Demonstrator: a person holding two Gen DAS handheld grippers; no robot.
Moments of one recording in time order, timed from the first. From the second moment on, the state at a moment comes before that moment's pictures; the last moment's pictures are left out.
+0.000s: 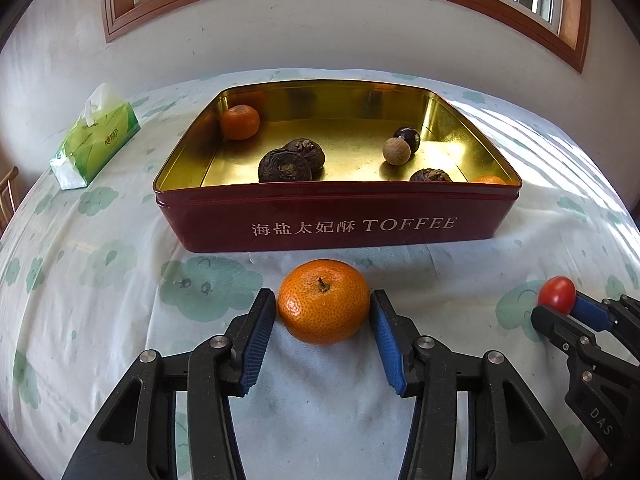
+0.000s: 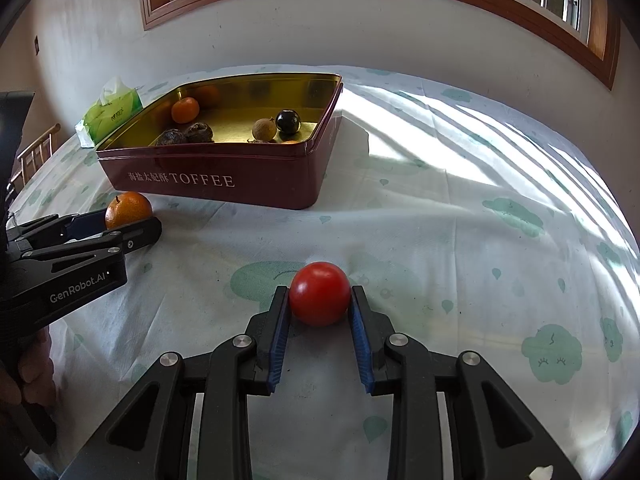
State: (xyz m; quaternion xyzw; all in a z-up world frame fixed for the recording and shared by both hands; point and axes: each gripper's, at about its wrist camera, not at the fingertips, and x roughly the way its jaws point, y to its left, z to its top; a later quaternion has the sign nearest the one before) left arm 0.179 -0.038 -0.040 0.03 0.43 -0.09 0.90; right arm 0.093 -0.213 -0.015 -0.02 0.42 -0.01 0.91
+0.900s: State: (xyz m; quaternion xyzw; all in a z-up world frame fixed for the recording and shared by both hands) left arm 0.151 -0.039 -0.039 0.05 0.43 -0.09 0.90; right arm 0.094 -0.211 -0.016 -0.03 0.42 -0.02 0.91
